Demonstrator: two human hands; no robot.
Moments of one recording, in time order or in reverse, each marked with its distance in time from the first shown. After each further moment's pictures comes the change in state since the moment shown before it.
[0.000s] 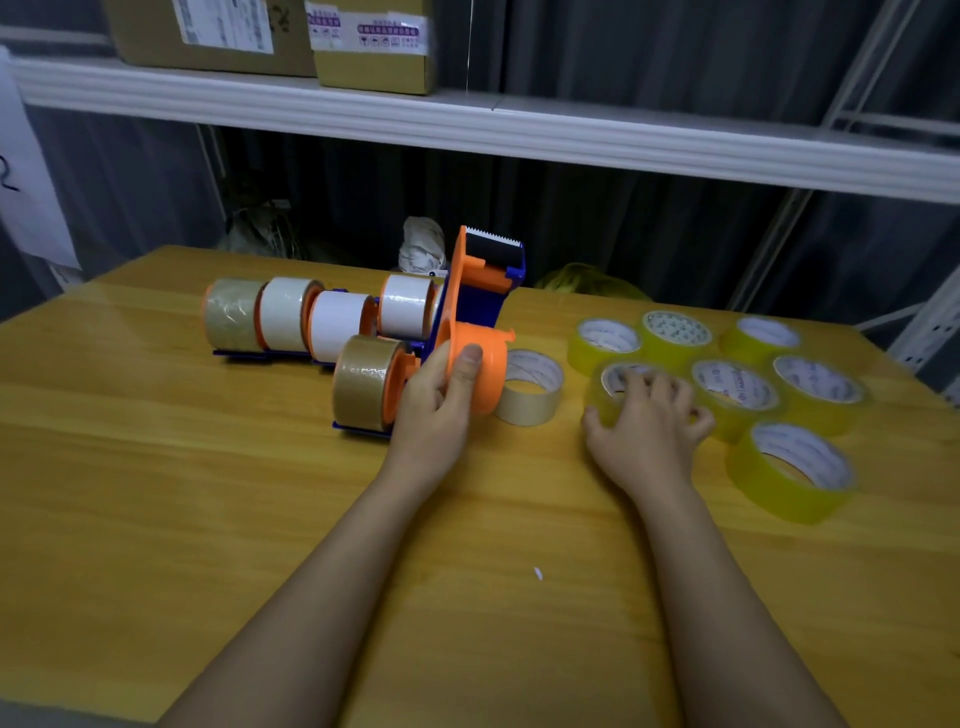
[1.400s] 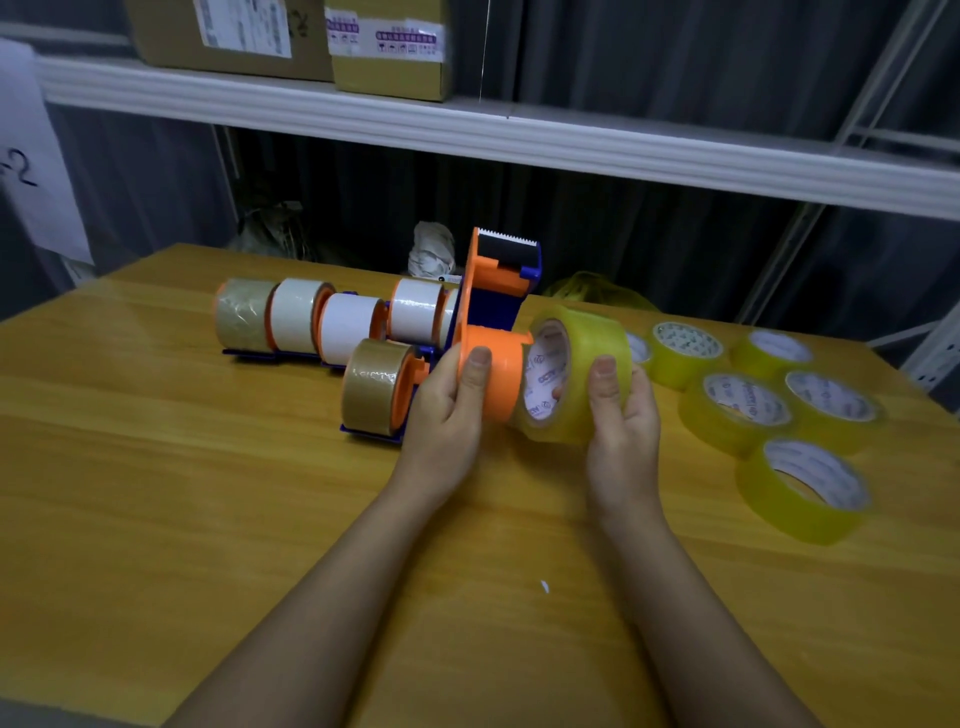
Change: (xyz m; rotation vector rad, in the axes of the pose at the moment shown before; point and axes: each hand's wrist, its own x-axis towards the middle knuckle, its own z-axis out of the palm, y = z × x) left_hand -0.005 0.016 0.001 -0.088 0.028 -0.009; right_hand -0.042 -0.051 -0.031 1.453 0.022 -0.067
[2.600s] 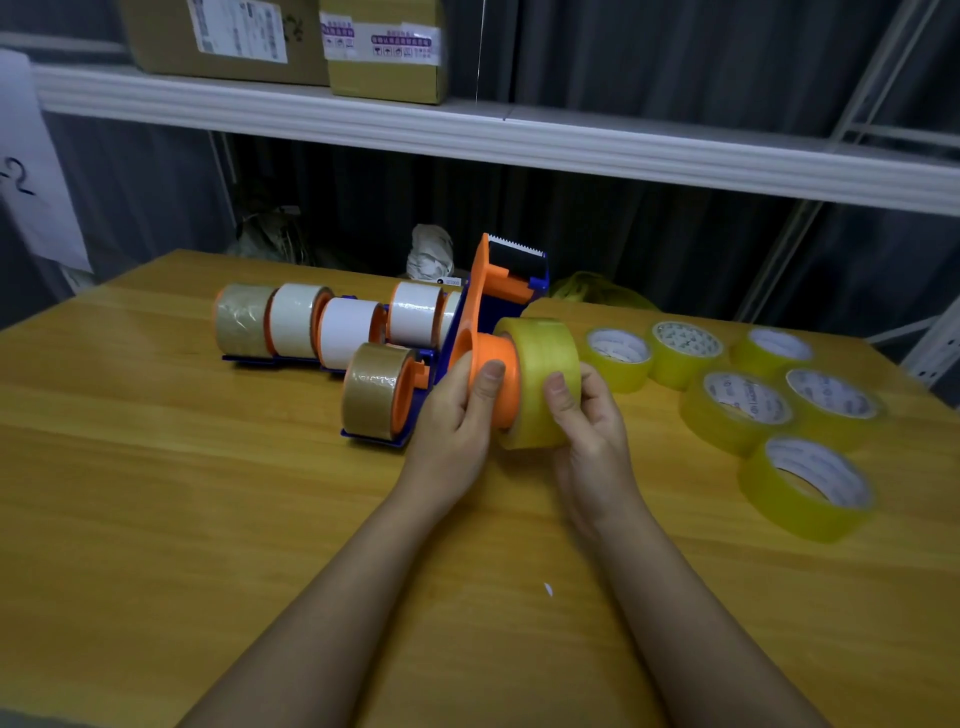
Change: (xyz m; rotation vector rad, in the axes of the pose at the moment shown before) left_hand 0.000 -0.011 0.001 0.069 -0.086 0.014; right_hand 0.007 0.026 0.007 0.219 -0.234 0.147
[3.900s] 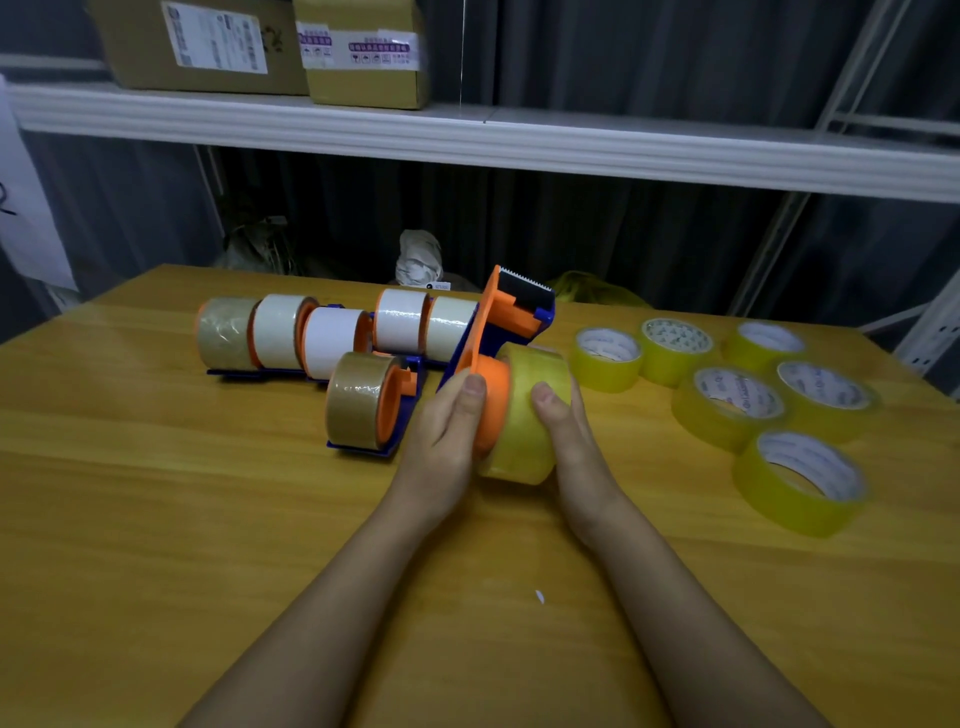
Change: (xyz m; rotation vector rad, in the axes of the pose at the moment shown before) left_hand -0.003 -0.003 0.002 -0.082 -0.055 -0.098; right_hand 0.000 0.002 -0.009 -0.137 -0.115 0.087
